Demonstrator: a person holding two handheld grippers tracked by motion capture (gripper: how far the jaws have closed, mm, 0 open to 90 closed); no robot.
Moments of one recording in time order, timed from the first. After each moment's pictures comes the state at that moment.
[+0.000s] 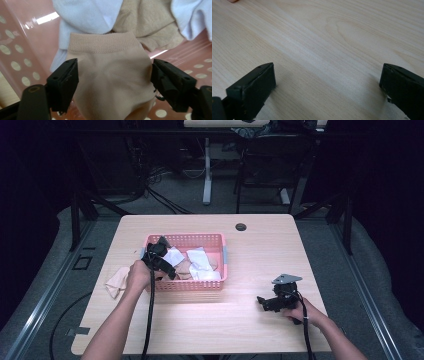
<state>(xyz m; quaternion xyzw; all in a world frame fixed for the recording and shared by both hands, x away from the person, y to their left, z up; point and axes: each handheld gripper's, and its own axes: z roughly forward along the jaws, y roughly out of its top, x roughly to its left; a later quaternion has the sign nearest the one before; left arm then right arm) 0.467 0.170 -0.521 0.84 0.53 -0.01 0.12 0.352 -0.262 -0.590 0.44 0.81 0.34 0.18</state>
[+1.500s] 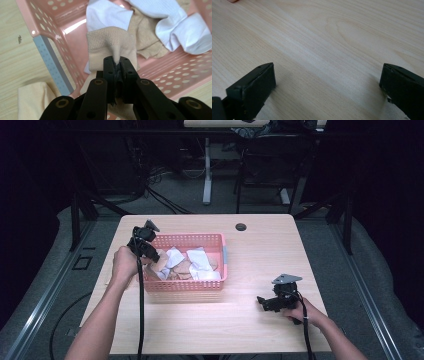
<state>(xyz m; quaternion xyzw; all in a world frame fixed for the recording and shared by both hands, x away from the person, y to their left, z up) 0.463 0.192 -0.444 0.84 0.51 0.06 0.16 0.352 -0.262 -0.590 0.44 0.81 0.34 0.18</state>
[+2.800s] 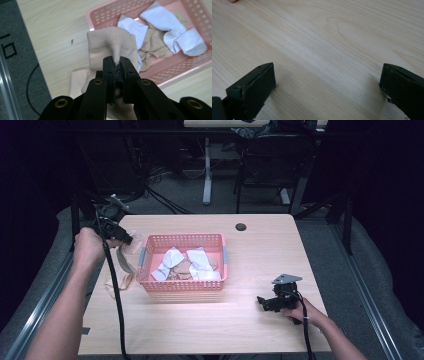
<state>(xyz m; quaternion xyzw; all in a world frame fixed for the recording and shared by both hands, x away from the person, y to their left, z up) 0.445 0.258 -0.359 0.82 0.53 0.11 0.18 0.352 -0.263 -0.590 0.43 0.82 0.34 0.18</state>
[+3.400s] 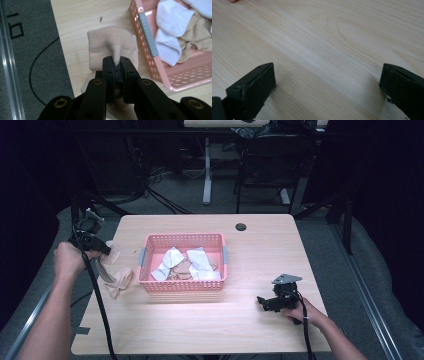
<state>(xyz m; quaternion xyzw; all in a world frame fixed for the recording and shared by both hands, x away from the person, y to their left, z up) 0.444 0.325 -0.409 0.78 0.59 0.10 0.16 0.352 -0.263 -0.590 0.43 0.81 0.34 0.18</state>
